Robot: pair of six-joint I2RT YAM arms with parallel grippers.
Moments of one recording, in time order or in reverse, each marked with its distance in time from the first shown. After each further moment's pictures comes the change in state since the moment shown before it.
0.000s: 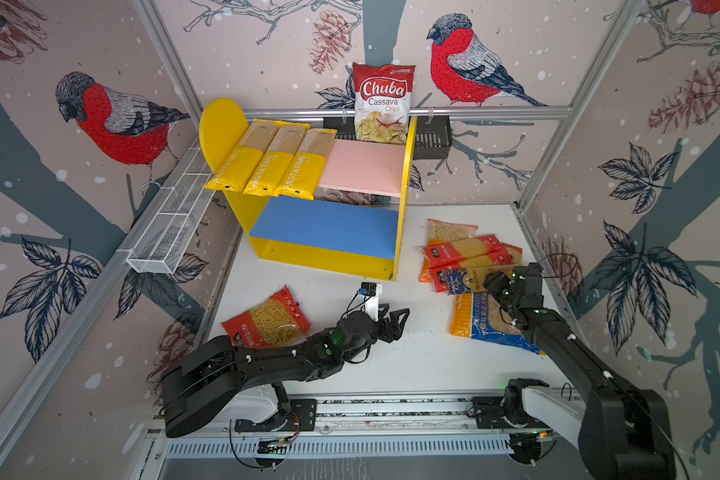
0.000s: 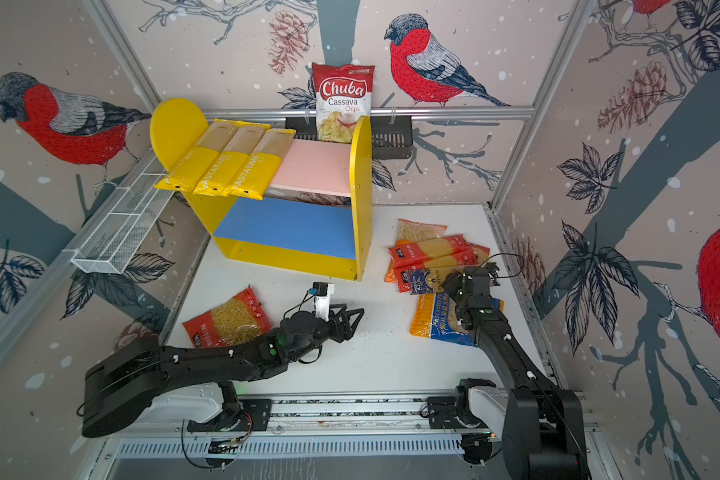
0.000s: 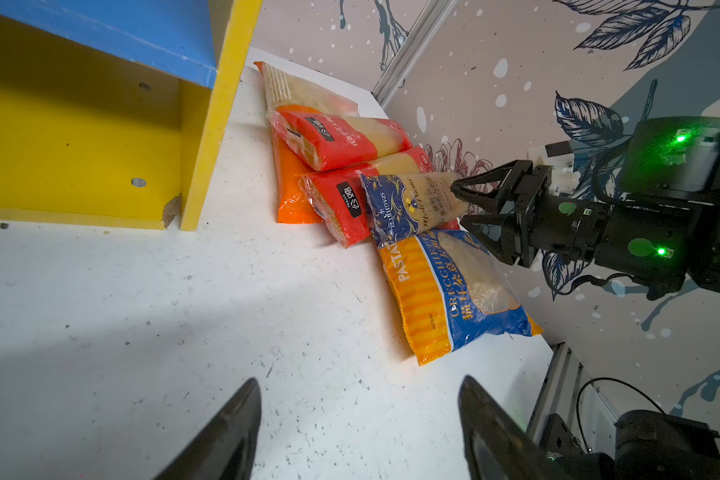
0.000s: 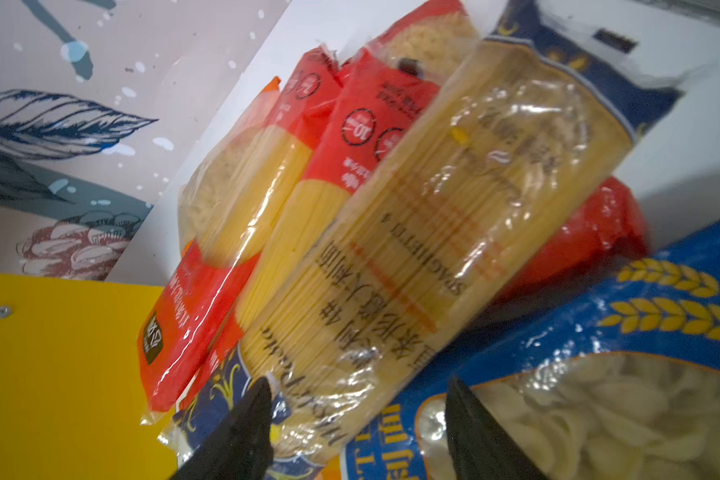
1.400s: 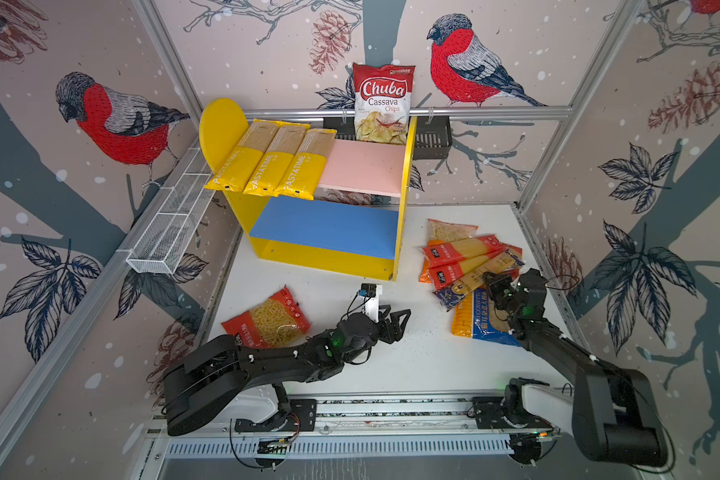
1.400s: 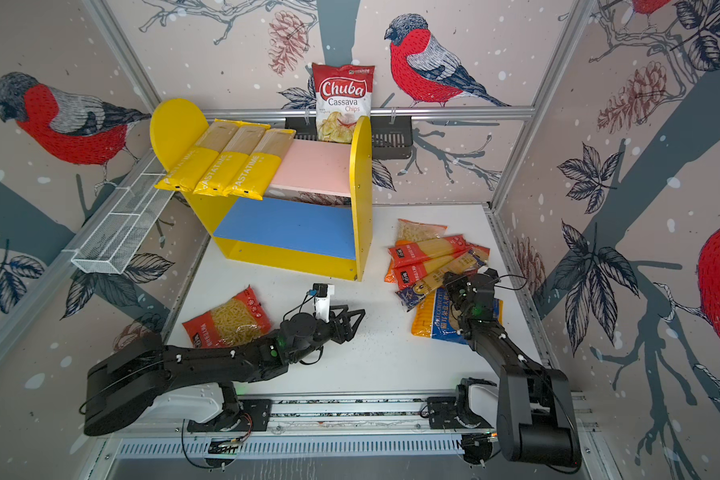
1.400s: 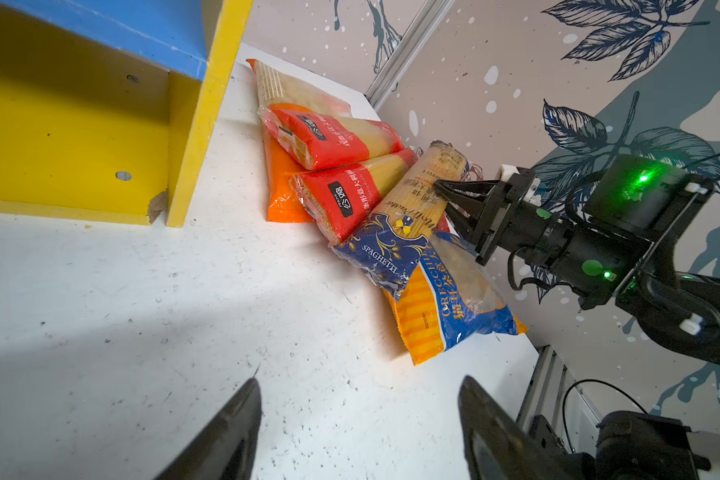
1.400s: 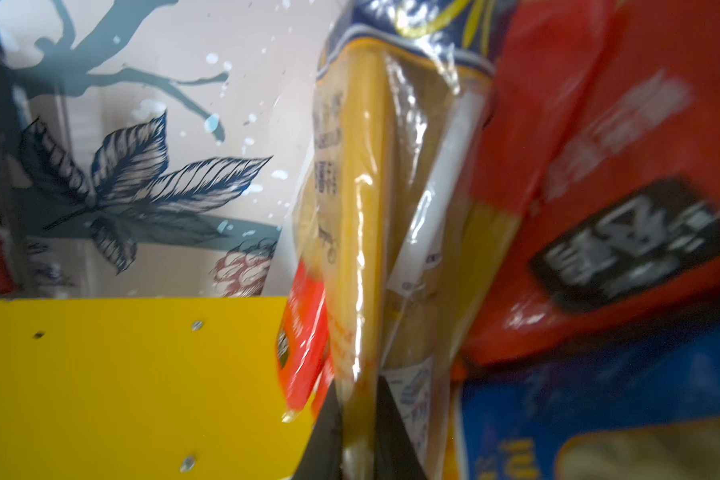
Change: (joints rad) left arm -0.007 0.008 -0.018 0.050 0.003 -0.028; right arm 0.019 0.041 -0.145 0.463 -0.224 0.342
